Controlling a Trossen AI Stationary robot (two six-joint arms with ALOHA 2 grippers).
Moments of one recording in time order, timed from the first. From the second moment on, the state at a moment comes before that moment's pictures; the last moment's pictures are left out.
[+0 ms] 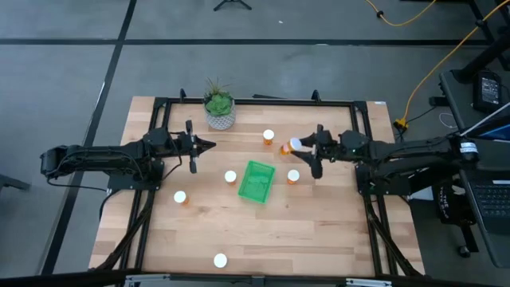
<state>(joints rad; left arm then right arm) 0.27 0.63 0.20 0.33 0.04 0.14 -0.05 0.94 0.46 0.34 0.10 0.20</state>
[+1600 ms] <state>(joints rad) 0.27 0.63 0.20 0.31 0.04 0.08 0.16 1.76 1.01 0.04 0.35 0.20</state>
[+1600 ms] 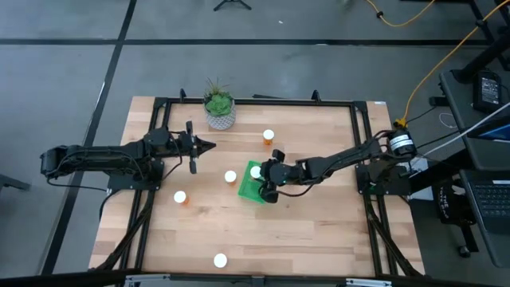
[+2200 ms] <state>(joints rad) 0.27 0.63 0.20 0.31 0.05 0.08 0.13 1.84 1.01 0.07 0.37 0.26</state>
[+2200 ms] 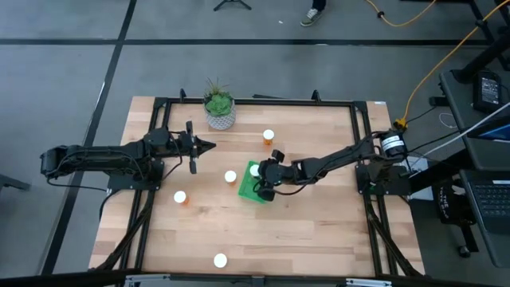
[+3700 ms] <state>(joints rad) 0.27 0.63 0.20 0.31 0.05 0.07 0.11 1.88 1.00 0.10 0.37 0.25</state>
